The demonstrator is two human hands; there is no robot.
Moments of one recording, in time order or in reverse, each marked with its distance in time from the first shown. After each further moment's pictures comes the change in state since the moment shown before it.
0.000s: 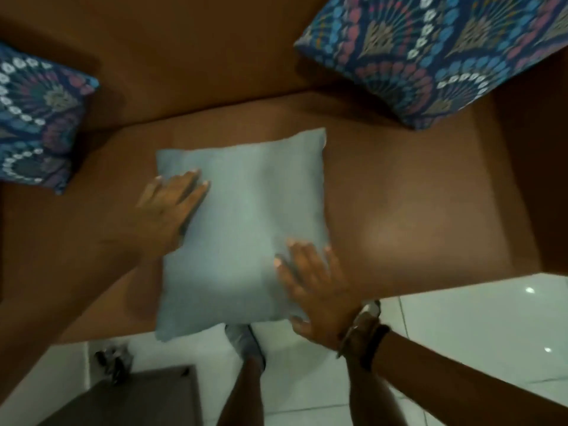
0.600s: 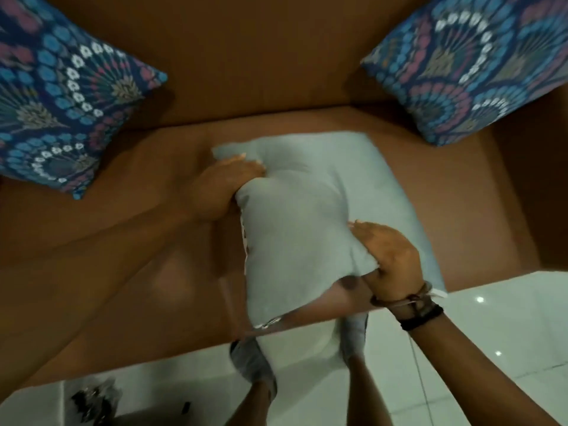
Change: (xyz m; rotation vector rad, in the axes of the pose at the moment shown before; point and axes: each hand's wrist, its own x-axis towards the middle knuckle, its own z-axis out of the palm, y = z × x) left_hand 0.045 -0.081 0.041 -0.355 0.043 0.203; right_hand 0.068 -0.063 -0.053 0.233 0.359 0.168
